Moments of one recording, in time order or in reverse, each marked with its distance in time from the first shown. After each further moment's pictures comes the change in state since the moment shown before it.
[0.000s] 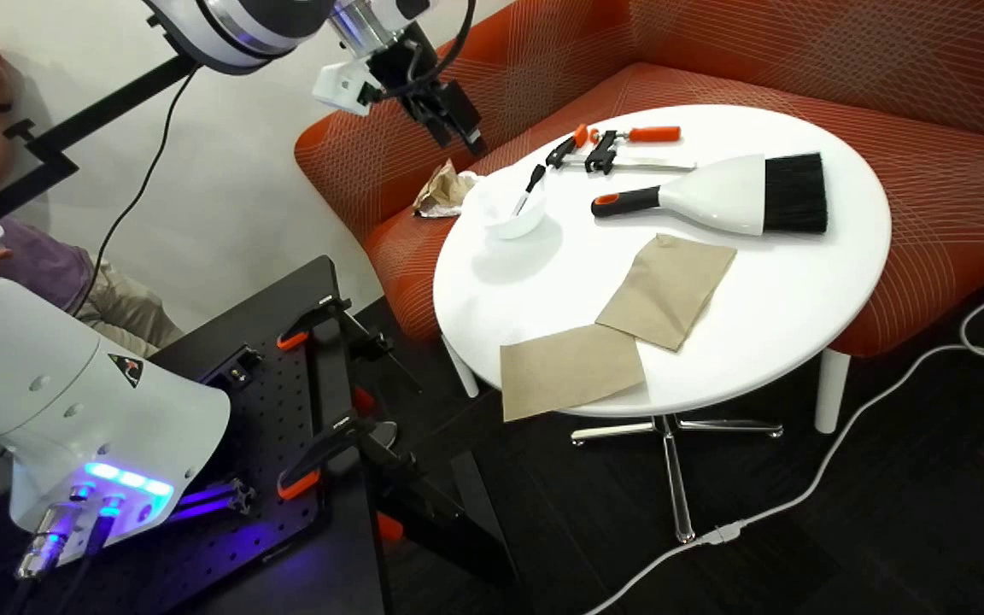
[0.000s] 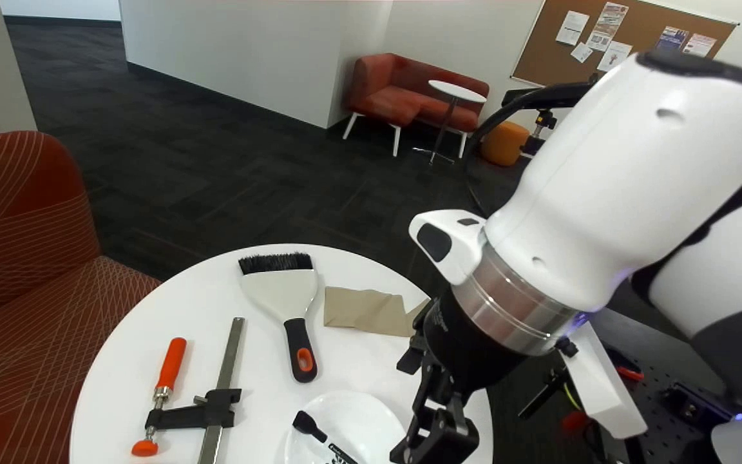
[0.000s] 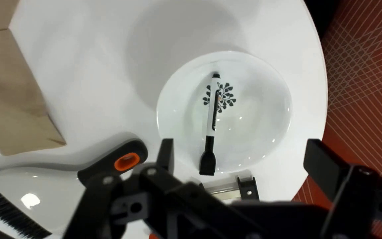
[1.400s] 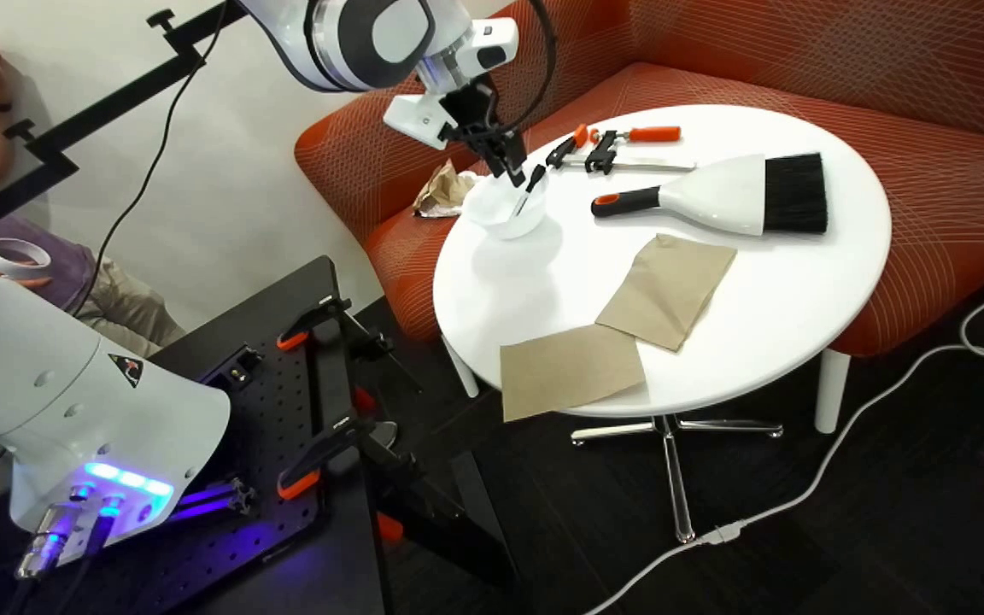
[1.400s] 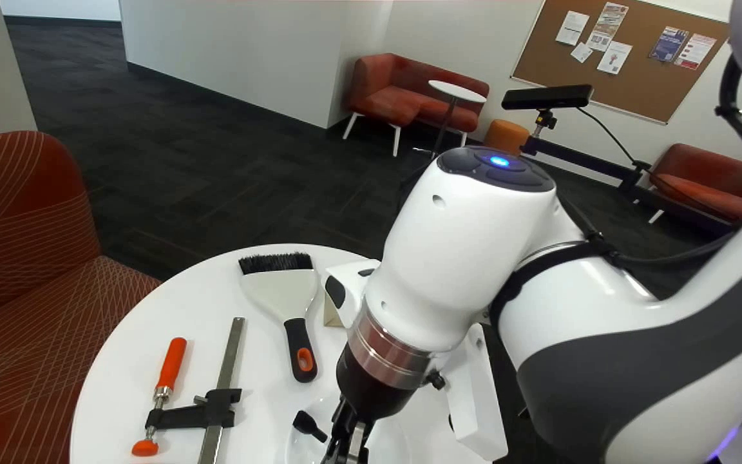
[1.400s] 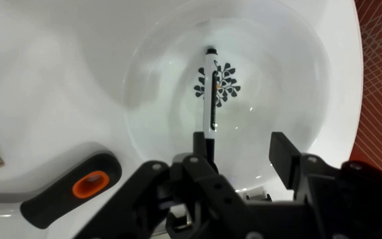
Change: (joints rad) arm 0.076 0.310 -0.071 0.259 0.192 0.006 -0.160
